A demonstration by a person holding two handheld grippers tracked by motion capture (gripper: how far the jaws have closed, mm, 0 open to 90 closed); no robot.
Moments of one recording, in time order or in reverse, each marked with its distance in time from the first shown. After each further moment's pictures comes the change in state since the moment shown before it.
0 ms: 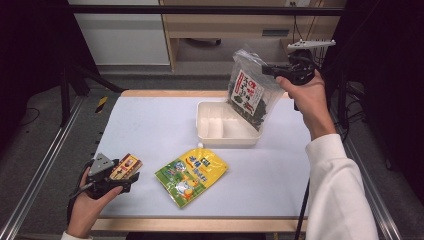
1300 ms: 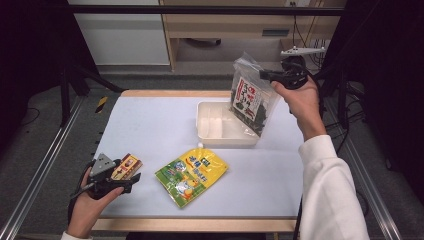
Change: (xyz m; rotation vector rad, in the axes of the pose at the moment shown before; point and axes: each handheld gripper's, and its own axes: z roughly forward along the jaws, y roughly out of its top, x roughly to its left) left arm -0.003 0.001 0.000 0.001 -0.013 0.018; right arm -0.003 -0.014 0.019 0.034 -0.051 0.003
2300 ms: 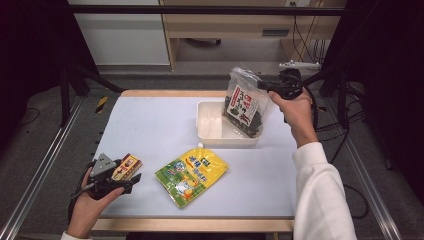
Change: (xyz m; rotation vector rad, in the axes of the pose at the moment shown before) left arm -0.002 0.000 0.000 0.005 -0.010 0.008; right arm -0.011 -0.040 0.020 -0.010 0.019 0.089
